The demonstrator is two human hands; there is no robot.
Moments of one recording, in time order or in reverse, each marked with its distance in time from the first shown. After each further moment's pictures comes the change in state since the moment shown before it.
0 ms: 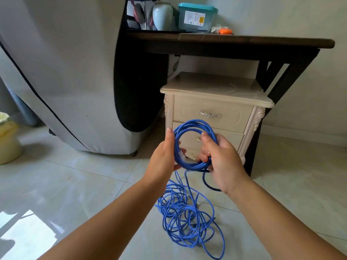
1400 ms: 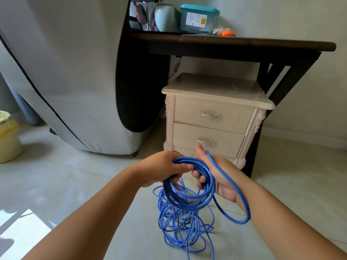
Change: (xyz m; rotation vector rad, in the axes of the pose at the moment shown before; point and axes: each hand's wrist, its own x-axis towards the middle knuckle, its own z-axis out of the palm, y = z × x) left_hand 0.020 0.005 -0.033 0.605 -0.597 0.041; right_hand -0.004 0.007 -0.014 -0.150 -0.284 0.480
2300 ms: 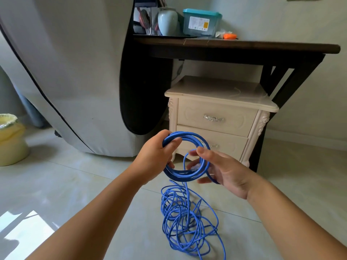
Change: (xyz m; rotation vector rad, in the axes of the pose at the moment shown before) left_hand -0.014 0.012 -0.011 -0.054 0.525 0.227; right_hand -0.014 -0.020 -0.007 -0.244 -0.152 -0.192
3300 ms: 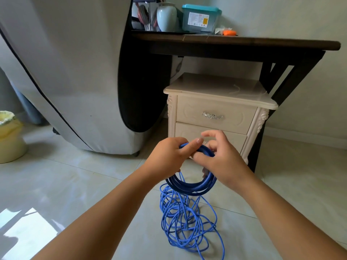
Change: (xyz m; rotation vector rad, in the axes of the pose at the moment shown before) left_hand -0.002 0.017 0.023 0.194 -0.128 -0.015; right_hand 0.003 0.002 0.010 -0.374 0.378 -0.213
